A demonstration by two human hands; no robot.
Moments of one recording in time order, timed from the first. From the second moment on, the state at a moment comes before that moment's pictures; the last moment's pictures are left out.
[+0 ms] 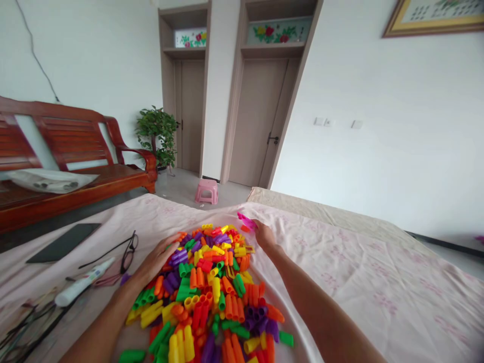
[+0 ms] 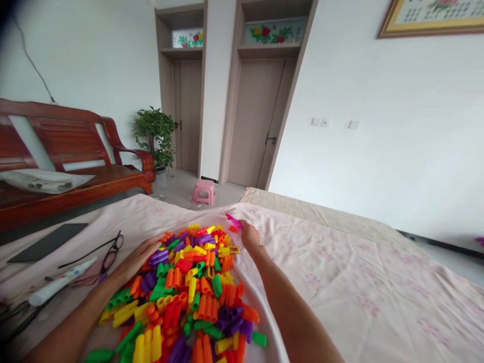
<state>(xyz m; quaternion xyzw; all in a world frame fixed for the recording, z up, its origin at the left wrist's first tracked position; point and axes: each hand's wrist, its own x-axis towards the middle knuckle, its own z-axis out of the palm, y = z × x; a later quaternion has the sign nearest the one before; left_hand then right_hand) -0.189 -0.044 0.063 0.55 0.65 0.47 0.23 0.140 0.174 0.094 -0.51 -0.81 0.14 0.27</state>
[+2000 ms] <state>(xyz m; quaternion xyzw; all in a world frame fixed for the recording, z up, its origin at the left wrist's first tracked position) -0.173 -0.149 0.027 0.61 0.73 0.27 -0.16 0.203 0.098 0.090 -0.54 -0.79 0.16 0.26</state>
